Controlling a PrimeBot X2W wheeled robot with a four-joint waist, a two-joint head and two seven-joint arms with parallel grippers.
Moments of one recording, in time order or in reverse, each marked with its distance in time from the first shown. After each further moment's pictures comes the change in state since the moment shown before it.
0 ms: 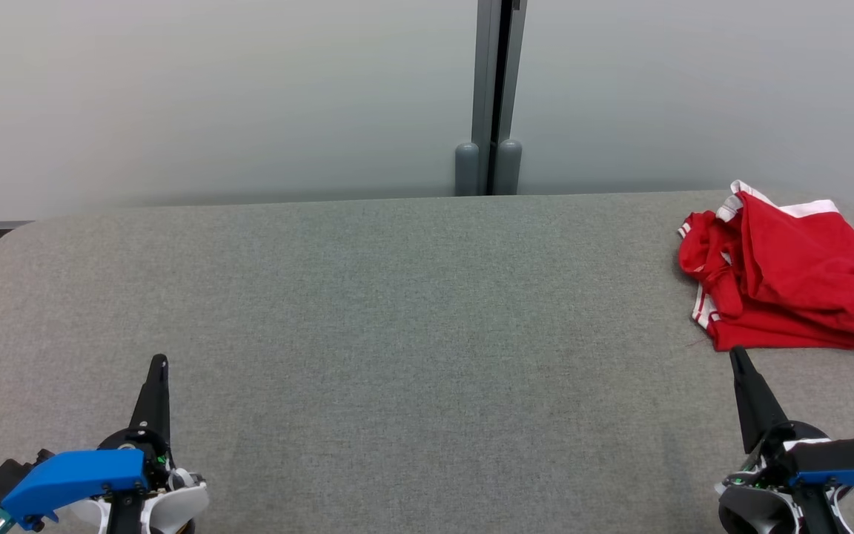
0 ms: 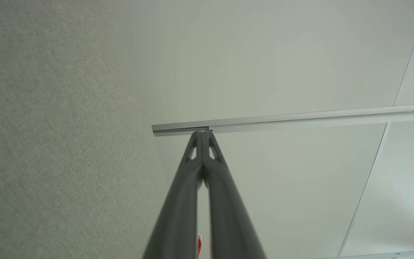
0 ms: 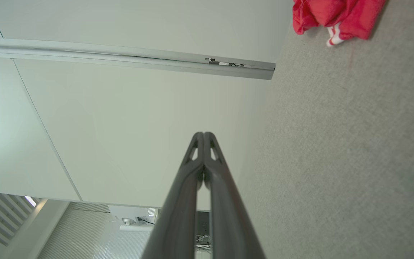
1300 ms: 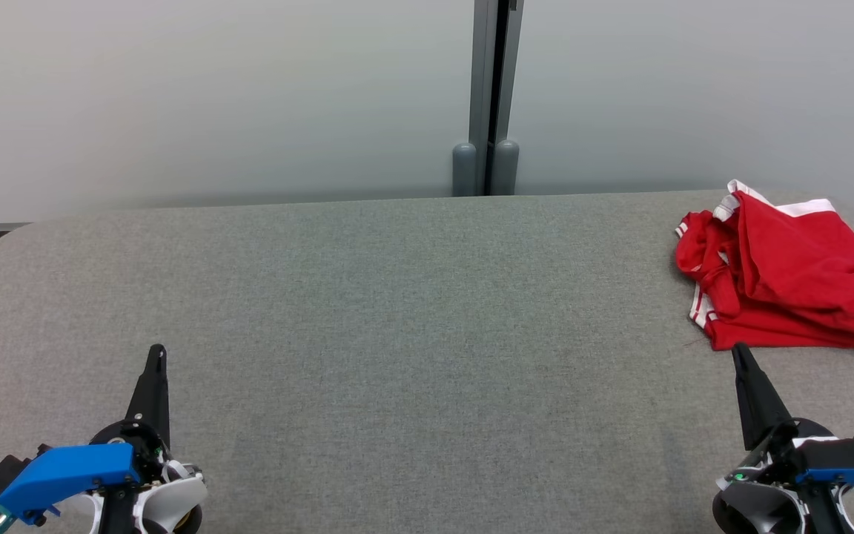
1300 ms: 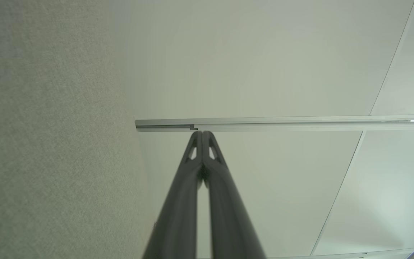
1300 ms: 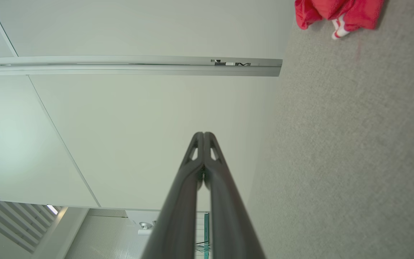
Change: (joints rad) left arm -0.014 -0.003 0.010 -0.006 -0.092 -0.010 0.022; right arm -0.007 0.000 -0.005 0.002 0.090 0.000 0.016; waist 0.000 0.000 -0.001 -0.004
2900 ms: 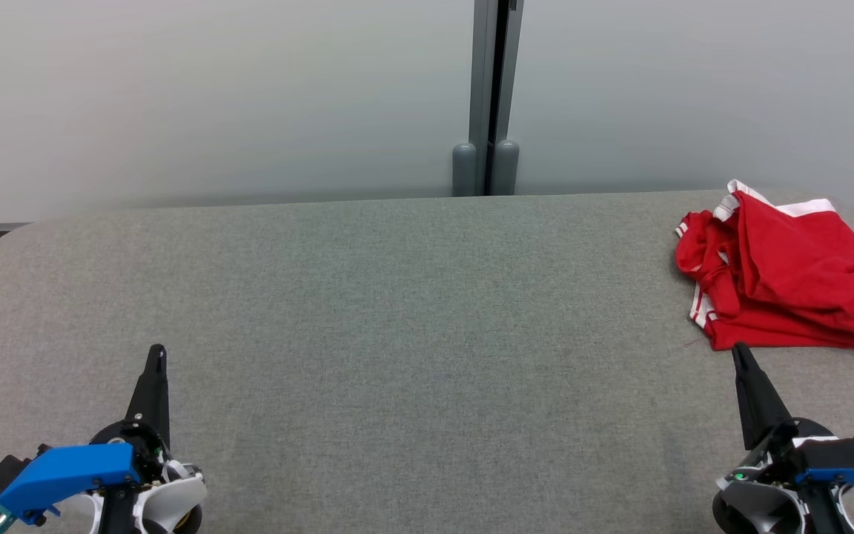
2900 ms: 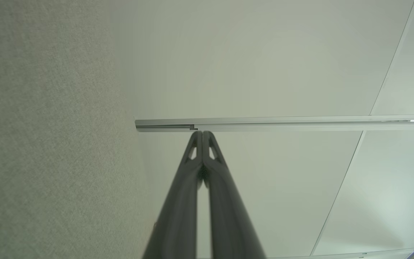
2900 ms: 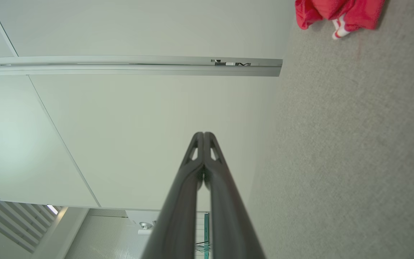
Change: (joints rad) left arm 0.000 0.000 0.000 0.000 0.000 0.000 0.000; right arm -0.001 0.000 0.000 0.000 0.000 0.000 0.000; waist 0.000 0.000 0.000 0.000
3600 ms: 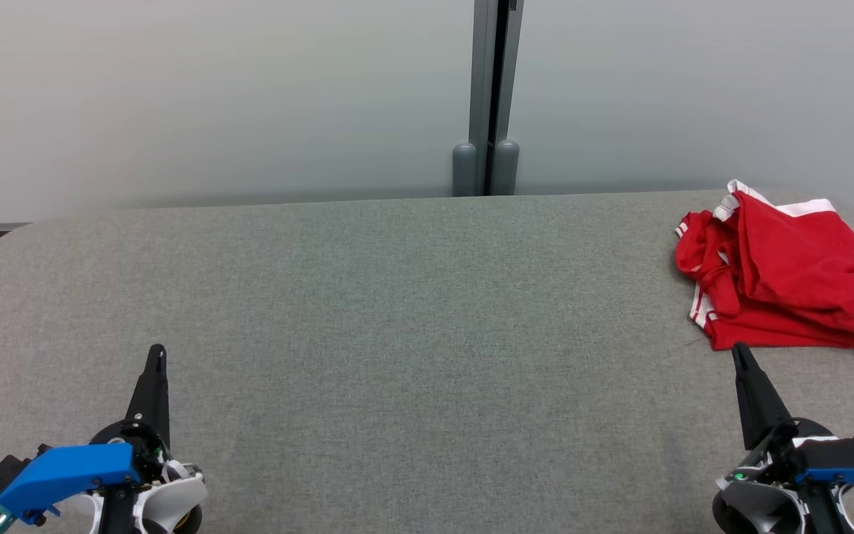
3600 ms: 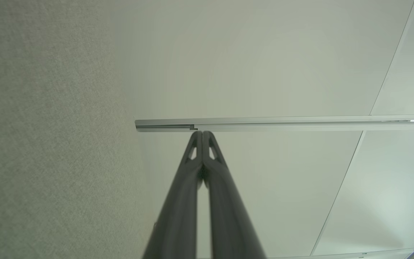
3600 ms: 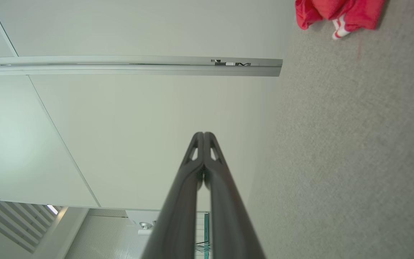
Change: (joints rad) left arm 0.000 0.000 0.000 0.000 0.000 0.000 0.000; right arm 0.000 0.000 0.000 0.000 0.000 0.000 0.000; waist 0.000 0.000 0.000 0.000
